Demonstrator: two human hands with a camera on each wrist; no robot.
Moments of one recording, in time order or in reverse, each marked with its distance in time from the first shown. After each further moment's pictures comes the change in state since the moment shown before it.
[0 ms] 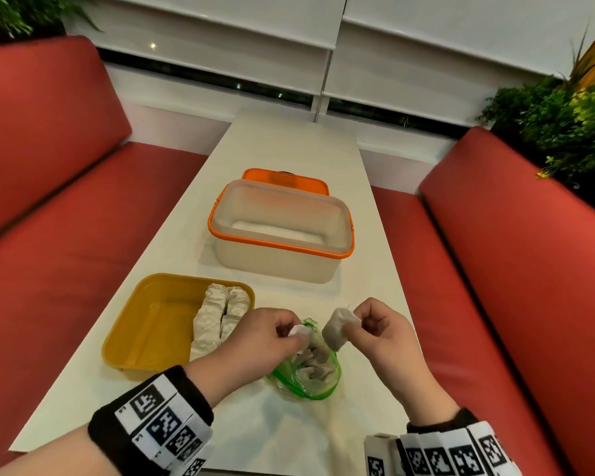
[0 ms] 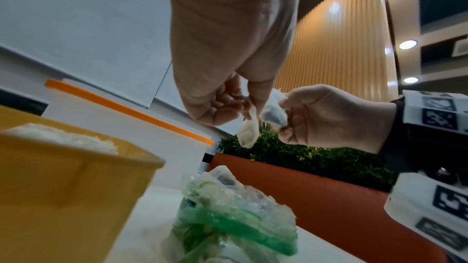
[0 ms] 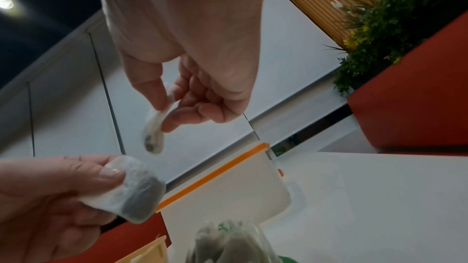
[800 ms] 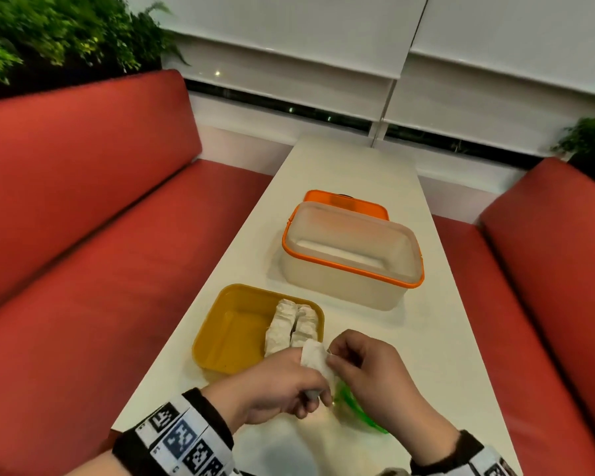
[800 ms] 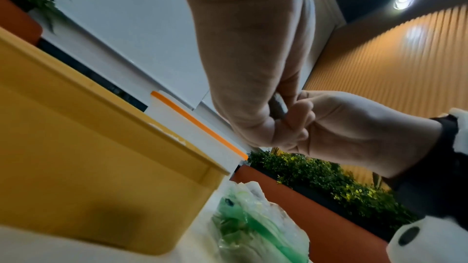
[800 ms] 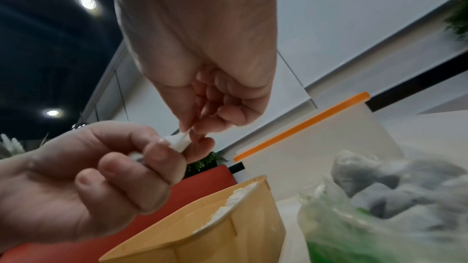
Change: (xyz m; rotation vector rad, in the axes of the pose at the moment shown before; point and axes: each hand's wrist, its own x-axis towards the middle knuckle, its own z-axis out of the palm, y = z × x) left_hand -0.044 -0.031 -0.052 -0.660 -0.329 -0.412; right_hand -0.007 -0.029 0.101 -0.398 -0.278 -0.123
